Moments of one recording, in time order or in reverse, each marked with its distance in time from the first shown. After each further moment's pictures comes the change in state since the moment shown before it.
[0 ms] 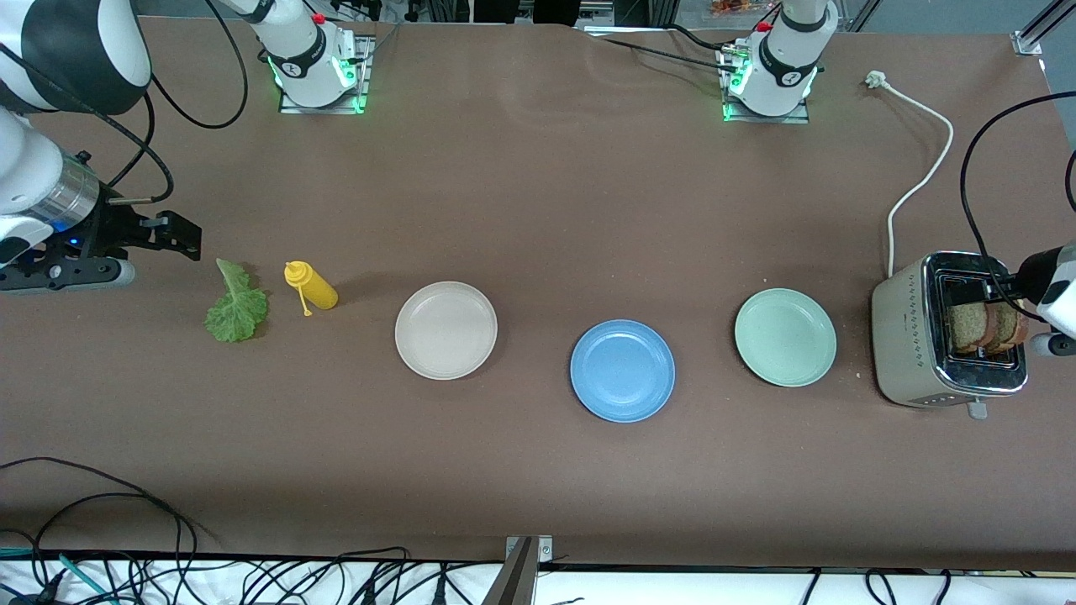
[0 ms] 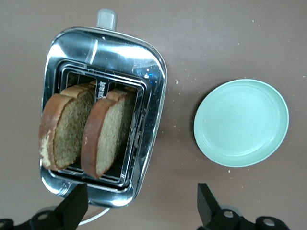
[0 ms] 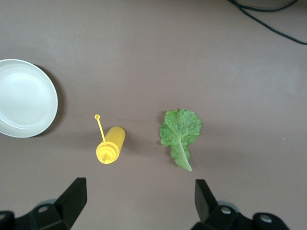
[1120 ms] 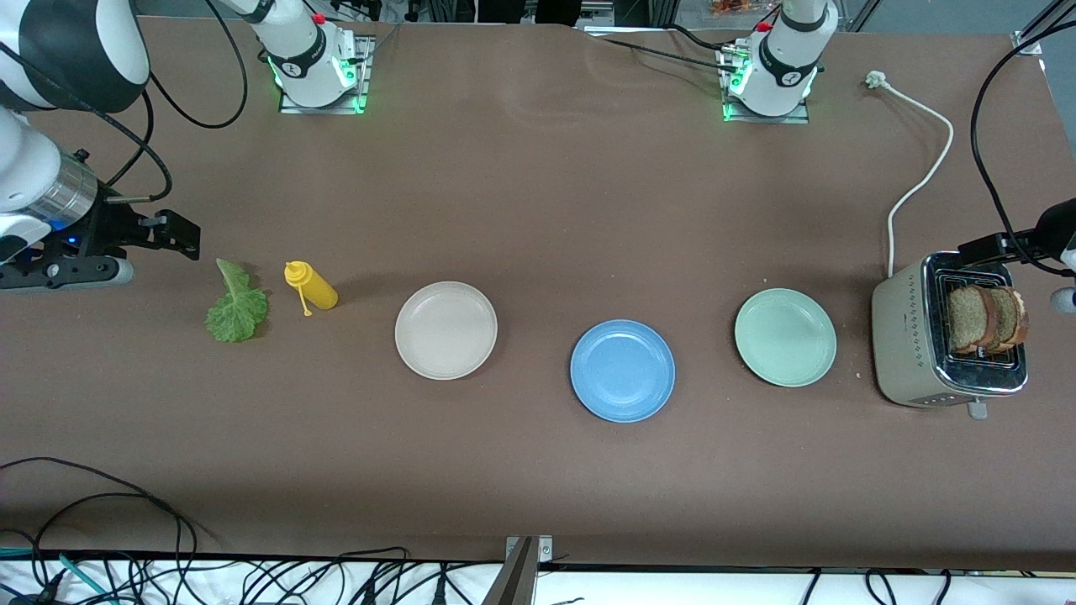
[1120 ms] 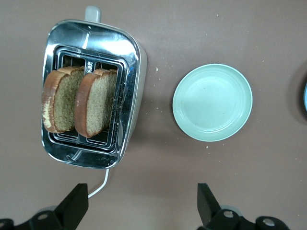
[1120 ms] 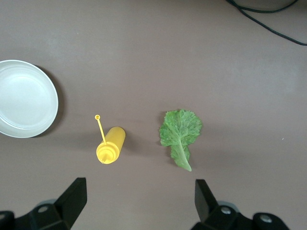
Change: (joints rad) left arm -0.043 -0.132 0.000 0.001 -0.030 -0.123 -0.002; right arm 0.000 -0.003 0.000 0.001 0.000 0.000 0.000
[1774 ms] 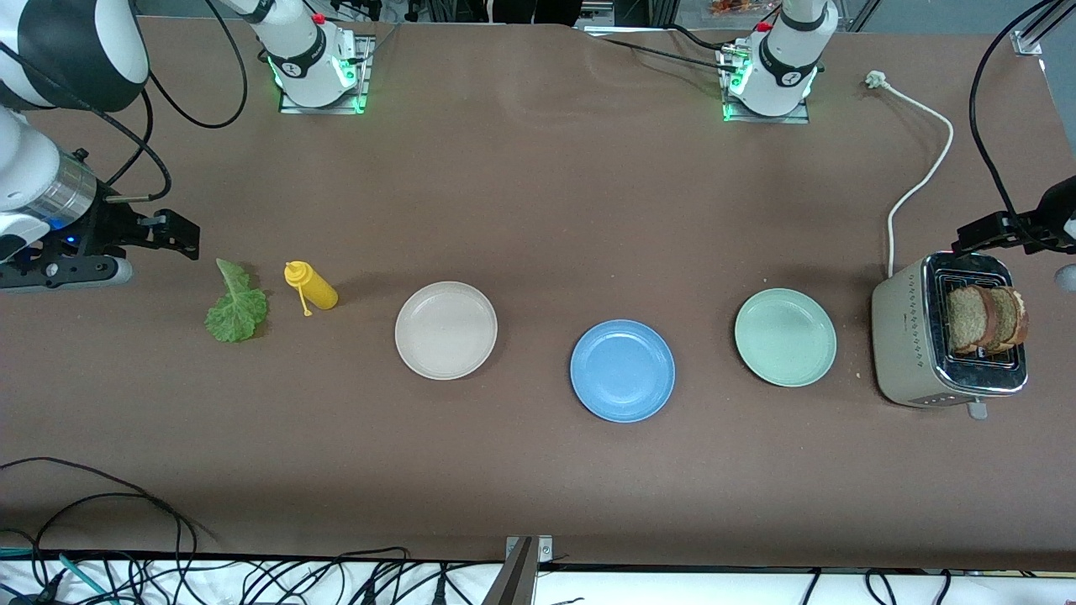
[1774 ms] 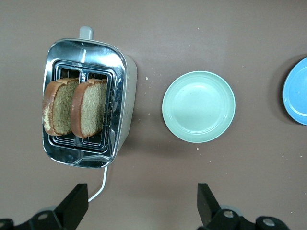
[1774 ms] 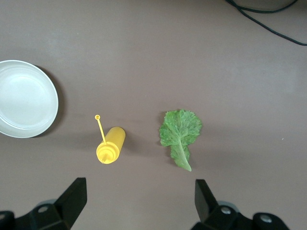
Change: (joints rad) left arm -0.041 -0.067 -0.004 0.001 -0.001 -0.002 0.000; right arm 0.000 -0.001 0.000 0.000 0.000 0.000 0.000
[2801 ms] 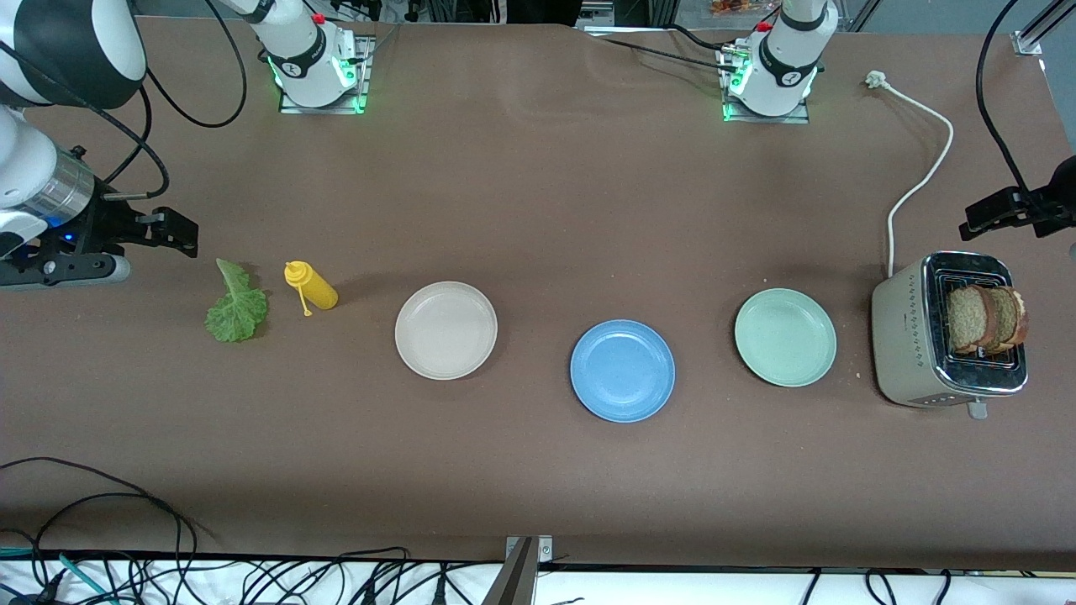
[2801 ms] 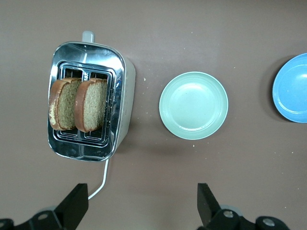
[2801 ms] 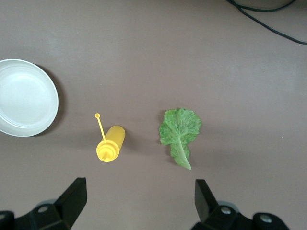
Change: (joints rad) left arm -0.011 -0.054 0.001 0.002 -0.003 -0.026 0.000; right arm 0.000 -0.005 -0.001 0.000 0.000 -0.007 0.000
